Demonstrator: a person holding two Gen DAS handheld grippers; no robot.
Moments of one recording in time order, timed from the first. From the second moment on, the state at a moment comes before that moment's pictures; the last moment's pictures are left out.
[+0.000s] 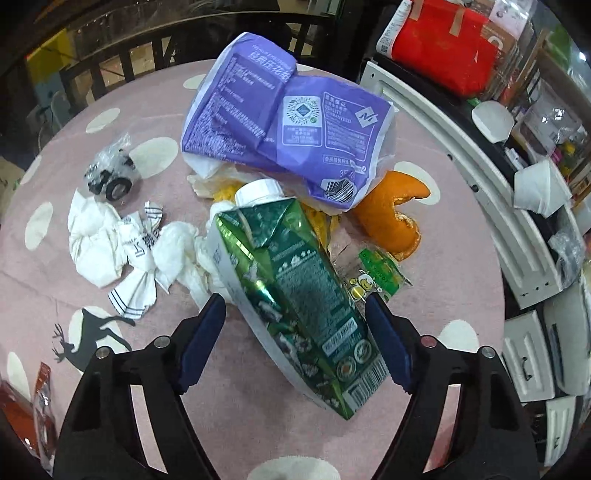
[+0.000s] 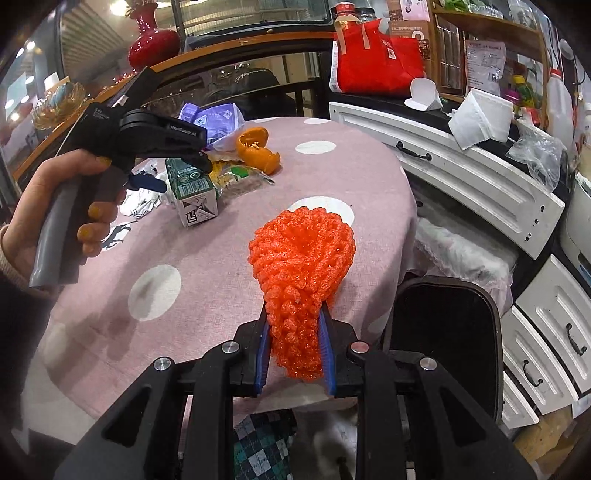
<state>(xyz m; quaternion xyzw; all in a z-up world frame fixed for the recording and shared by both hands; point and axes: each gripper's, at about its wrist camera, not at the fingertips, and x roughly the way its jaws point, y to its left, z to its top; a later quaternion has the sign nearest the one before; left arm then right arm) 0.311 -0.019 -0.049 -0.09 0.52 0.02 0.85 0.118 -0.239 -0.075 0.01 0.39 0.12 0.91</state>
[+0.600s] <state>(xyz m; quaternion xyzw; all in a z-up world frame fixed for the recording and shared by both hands) 0.260 0.001 -0.037 -0.11 0.47 -0.06 0.87 0.112 -0.241 -0.072 0.03 0.37 0.13 0.92</state>
